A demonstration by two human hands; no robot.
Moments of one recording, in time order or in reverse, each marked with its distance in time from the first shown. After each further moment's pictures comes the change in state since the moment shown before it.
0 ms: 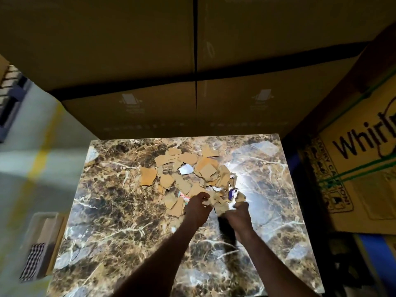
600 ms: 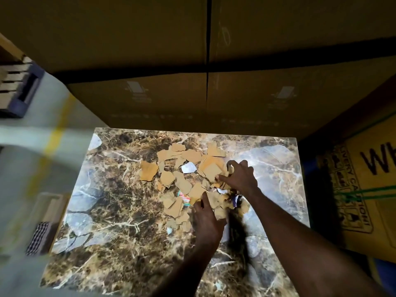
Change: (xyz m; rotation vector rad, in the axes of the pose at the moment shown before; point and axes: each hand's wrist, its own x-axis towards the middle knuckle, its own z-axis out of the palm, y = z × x) left_hand -0.022 0.027 0.061 0.143 0.245 -0.164; right_hand 0.106 -0.135 -0.018 -0.816 -0.090 -0.404
